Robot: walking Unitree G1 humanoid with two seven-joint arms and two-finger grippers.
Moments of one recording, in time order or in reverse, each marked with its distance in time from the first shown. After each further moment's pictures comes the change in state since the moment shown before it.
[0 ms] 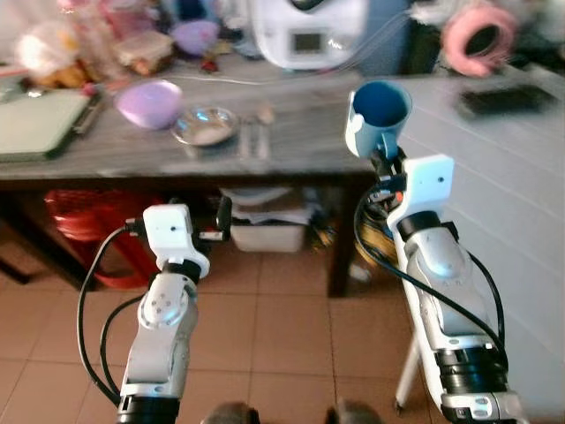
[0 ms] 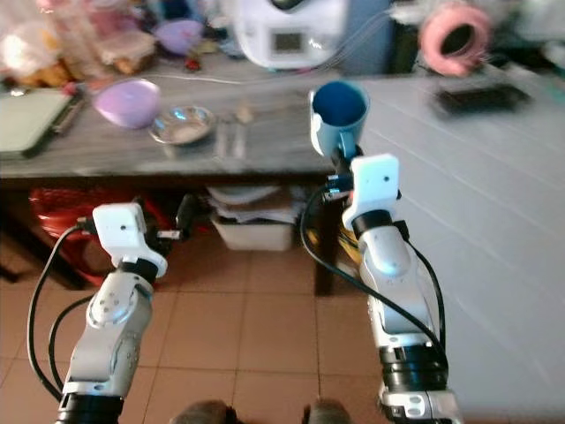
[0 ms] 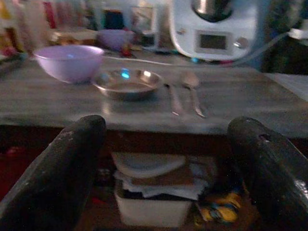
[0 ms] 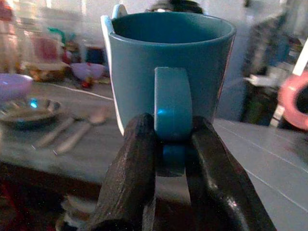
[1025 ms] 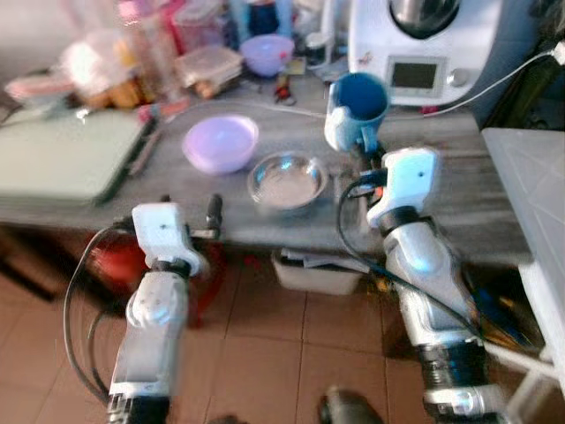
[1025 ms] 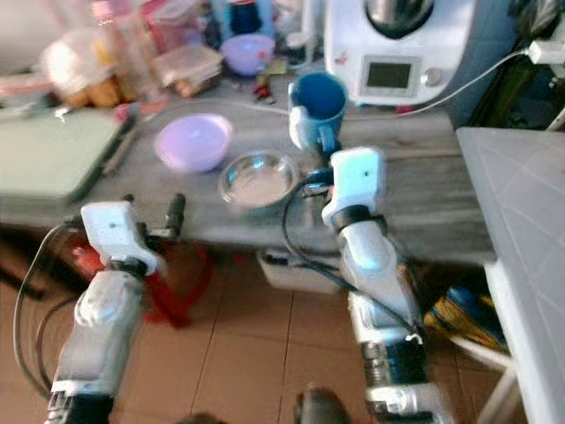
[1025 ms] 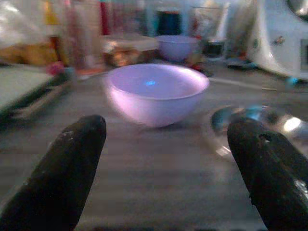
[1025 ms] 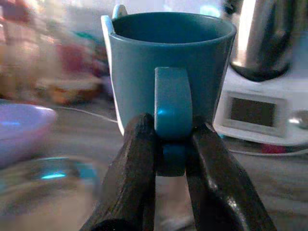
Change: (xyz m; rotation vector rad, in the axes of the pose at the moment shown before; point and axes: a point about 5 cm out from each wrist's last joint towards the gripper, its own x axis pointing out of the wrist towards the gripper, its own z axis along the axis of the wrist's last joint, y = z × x) left arm 0.000 -0.011 -0.001 -0.018 -0.002 -0.044; right arm 0.006 0.000 0.000 0.003 0.006 -0.035
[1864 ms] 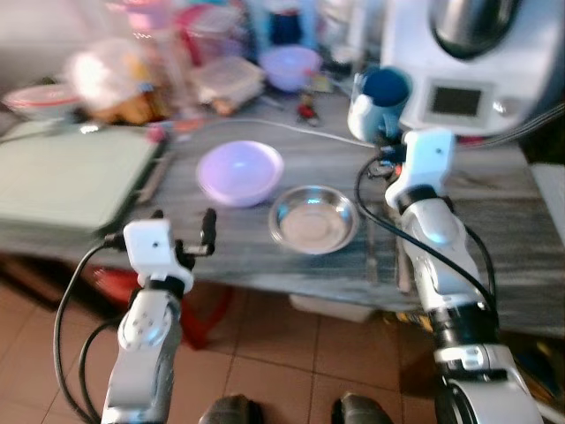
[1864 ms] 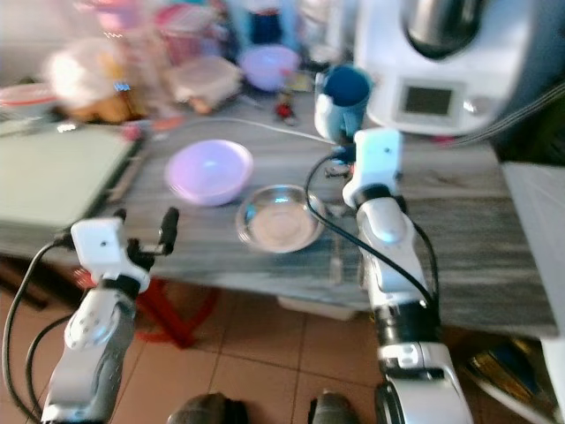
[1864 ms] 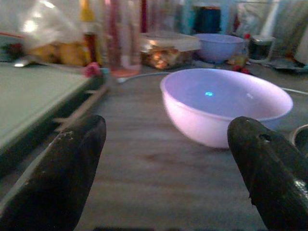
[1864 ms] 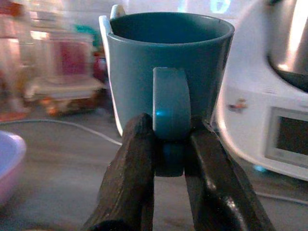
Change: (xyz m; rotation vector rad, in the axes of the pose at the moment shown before) left arm -0.025 0.025 0.001 0.042 0.009 0.083; right arm 0.034 -0.014 0.003 0.022 0.016 0.015
